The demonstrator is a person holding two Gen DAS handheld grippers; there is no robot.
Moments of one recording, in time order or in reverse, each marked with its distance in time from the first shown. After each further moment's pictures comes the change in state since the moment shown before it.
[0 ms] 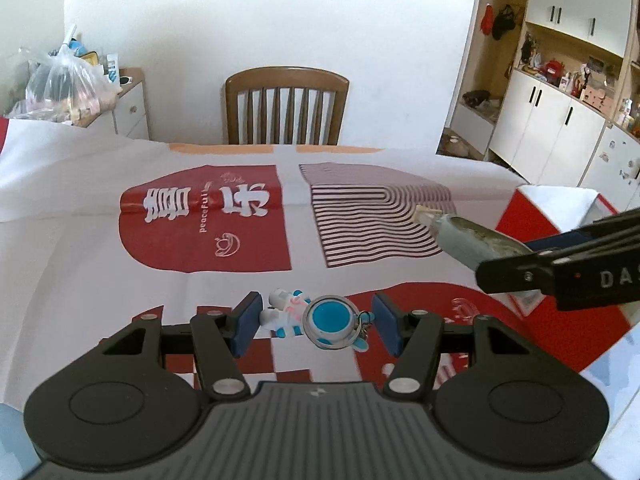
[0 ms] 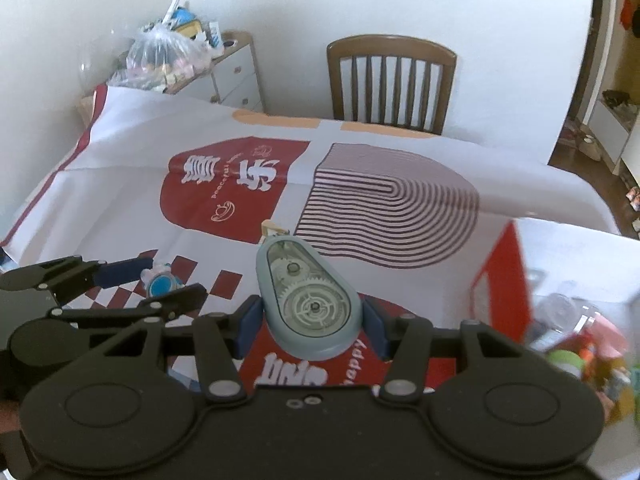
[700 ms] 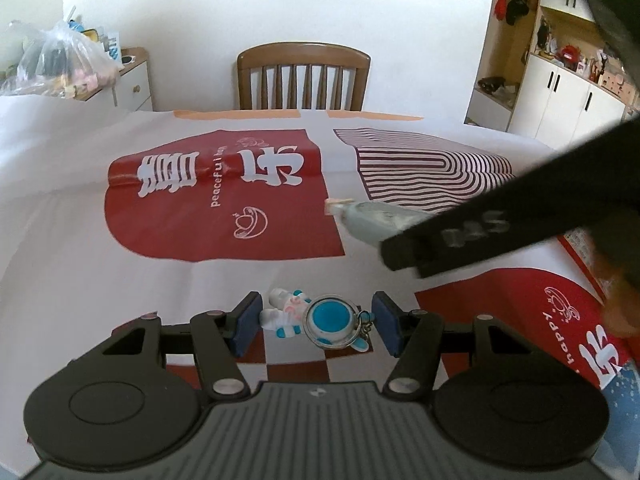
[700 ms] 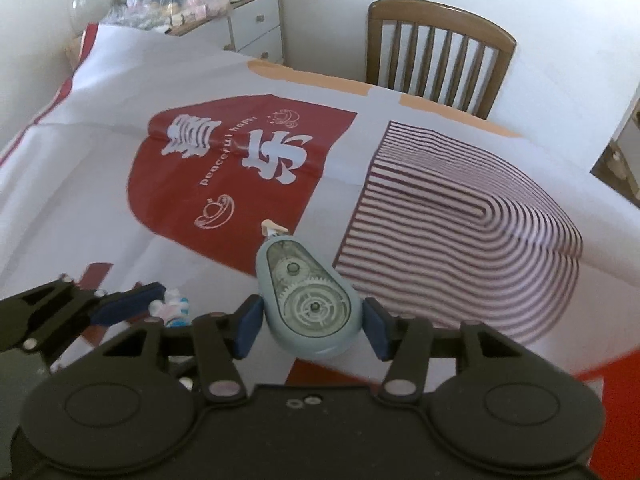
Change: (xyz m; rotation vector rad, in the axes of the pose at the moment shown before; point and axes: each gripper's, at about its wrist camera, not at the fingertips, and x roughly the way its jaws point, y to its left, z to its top) left arm 0.088 0.040 -0.019 0.006 0.030 0.039; right arm 0.138 0.039 0.041 -0.115 0.114 0.007
